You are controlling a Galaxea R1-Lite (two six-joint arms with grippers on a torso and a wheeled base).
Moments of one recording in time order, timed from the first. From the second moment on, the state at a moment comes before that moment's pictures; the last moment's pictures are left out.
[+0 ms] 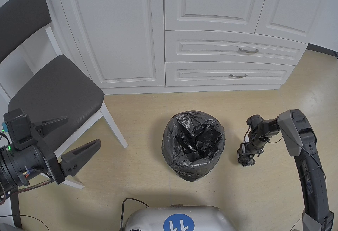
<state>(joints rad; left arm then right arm) -0.64 1.04 -0.52 -0.35 0.08 -0.01 0.03 2.86 -2.00 0.33 -0.07 0.11</state>
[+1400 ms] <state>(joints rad) -0.66 1.02 -0.52 -0.35 0.08 -0.01 0.35 2.19 -2.00 0.69 0.32 0.72</state>
